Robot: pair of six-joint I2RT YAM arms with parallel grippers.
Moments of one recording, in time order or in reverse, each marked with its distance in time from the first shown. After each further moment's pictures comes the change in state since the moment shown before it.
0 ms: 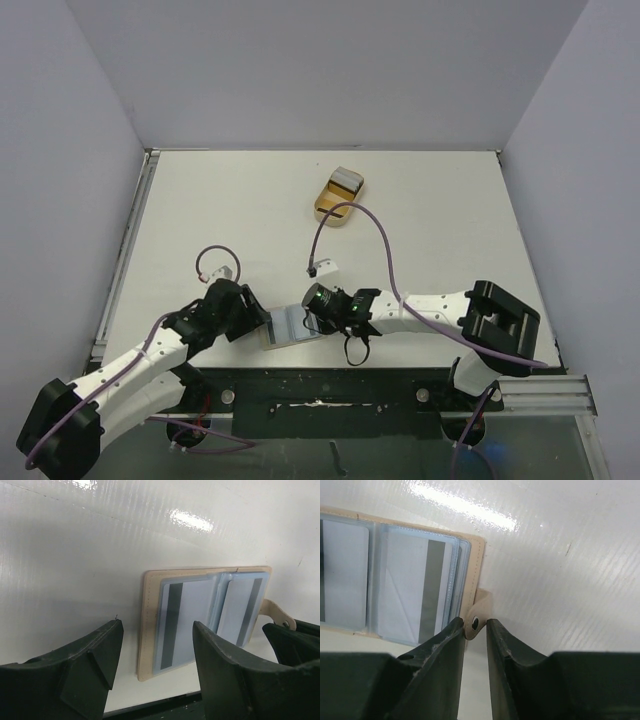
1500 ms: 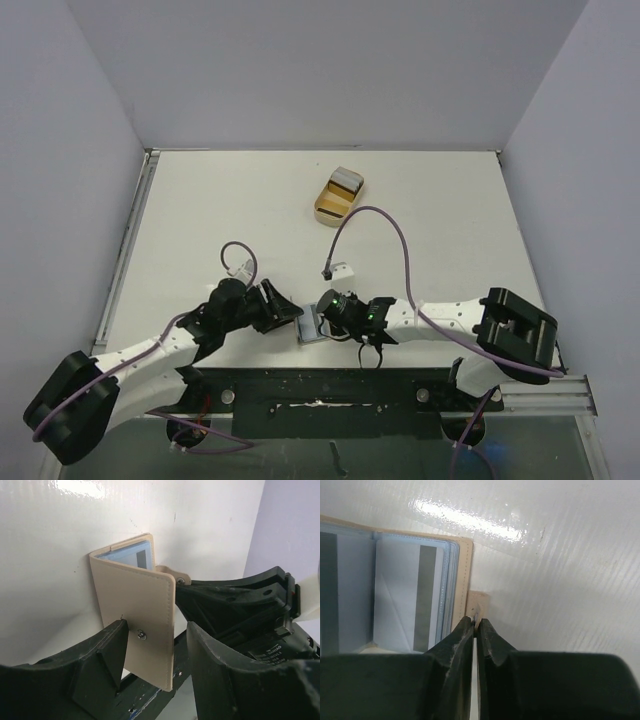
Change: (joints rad) left arm -0.048 0.117 -0.108 0.591 0.317 -0.149; right arm -0.010 -0.088 -0.146 0.115 0.041 0.045
